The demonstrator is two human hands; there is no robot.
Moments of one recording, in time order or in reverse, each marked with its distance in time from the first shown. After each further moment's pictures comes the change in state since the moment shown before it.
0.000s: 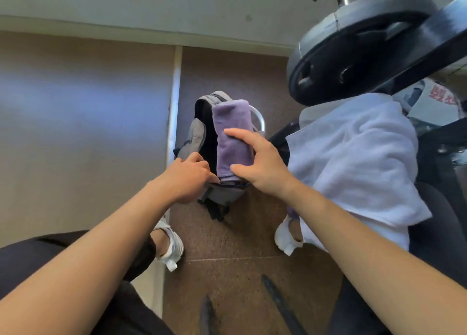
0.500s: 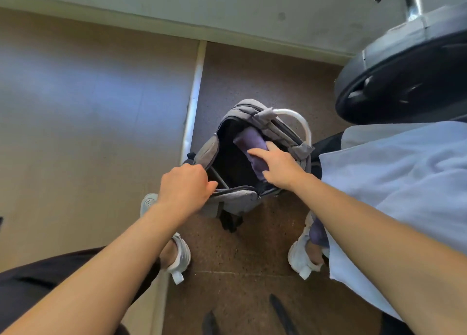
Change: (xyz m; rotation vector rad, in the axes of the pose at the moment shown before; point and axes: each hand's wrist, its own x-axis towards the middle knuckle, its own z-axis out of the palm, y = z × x) left_hand -0.005 -0.023 0.012 -0.419 0.193 -0.566; right_hand 0.105 0.106 0.032 -0.693 -0.322 0.092
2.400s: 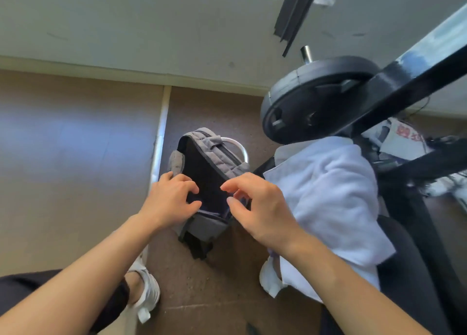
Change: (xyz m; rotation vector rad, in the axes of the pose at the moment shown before) left_hand 0.009 0.044 -0.001 -0.074 0.066 0.270; right_hand -0.179 -0.057 -0.084 0.416 0.531 -0.193
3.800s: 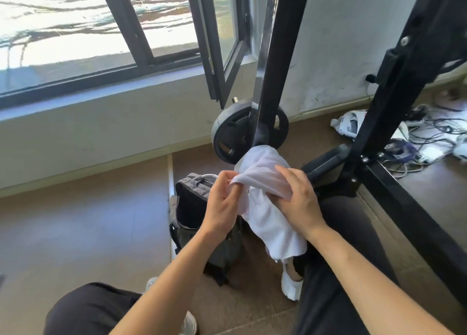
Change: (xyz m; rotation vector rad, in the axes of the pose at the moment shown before) left_hand -0.089 0.223 -0.043 -1.010 0.310 0.323; right_hand -0.118 0.065 -0.106 0.097 0.510 0.215
